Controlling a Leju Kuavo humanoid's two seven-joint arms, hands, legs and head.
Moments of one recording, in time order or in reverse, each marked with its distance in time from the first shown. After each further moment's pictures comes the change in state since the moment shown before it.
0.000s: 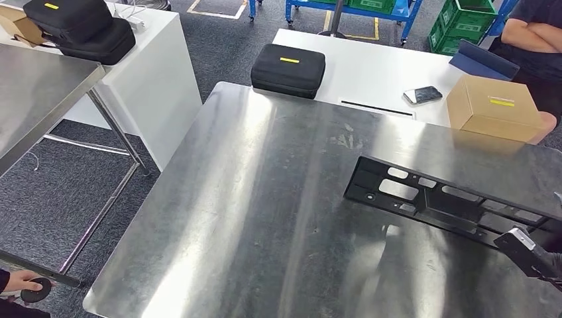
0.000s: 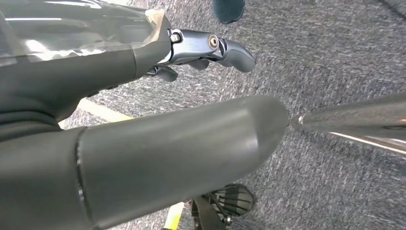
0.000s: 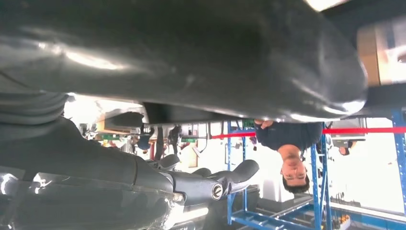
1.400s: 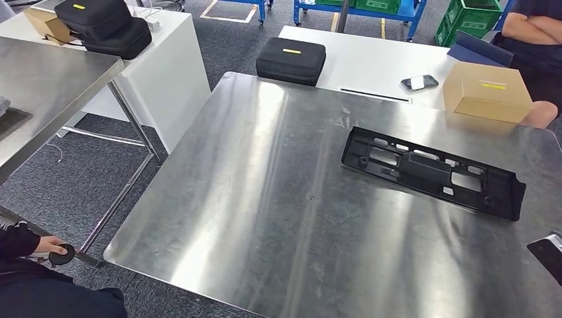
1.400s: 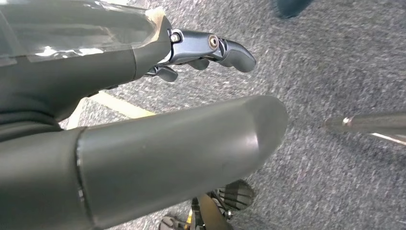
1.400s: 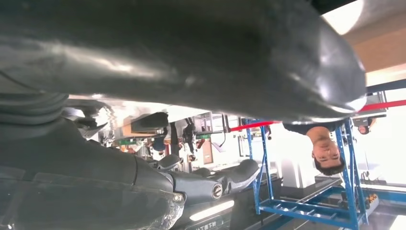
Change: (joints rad) left arm 0.004 0.001 0.001 -0.001 0.020 -0.002 -0.010; right arm 0.023 -0.012 -0.105 0.007 -0.054 -0.031 -0.044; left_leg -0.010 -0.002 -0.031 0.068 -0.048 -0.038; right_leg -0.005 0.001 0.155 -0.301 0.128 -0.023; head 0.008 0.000
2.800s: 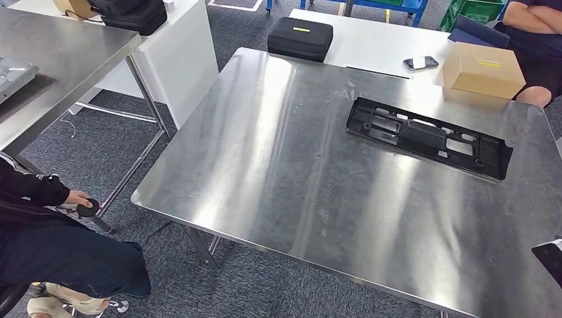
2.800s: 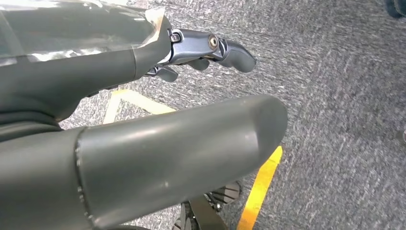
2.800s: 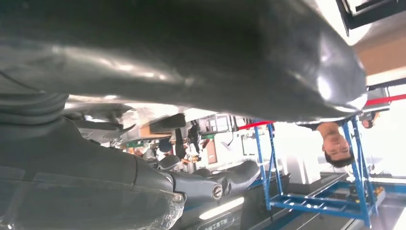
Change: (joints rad) left arm 0.014 0.004 0.006 0.000 0.010 -0.002 0.000; right arm 0.012 0.030 -0.028 0.006 -0.034 -0.031 -0.009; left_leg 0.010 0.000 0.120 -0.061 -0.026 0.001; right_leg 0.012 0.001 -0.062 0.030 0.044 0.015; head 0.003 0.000
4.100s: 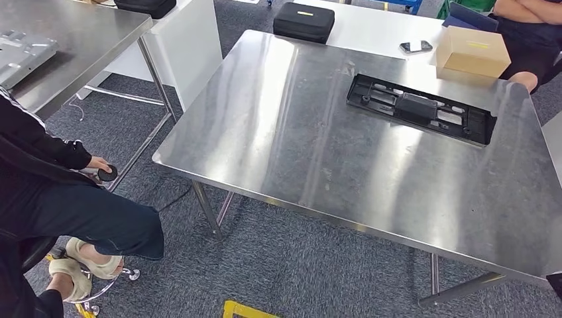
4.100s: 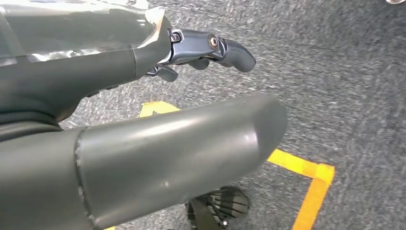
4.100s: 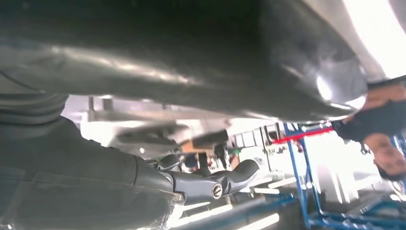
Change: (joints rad) left arm 0.001 0.008 0.000 0.000 -0.007 -0.007 0.000; right arm 0.096 0.139 -0.185 -0.066 0.008 0.077 -0.058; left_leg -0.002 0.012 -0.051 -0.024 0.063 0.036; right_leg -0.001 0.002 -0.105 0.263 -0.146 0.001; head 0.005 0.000
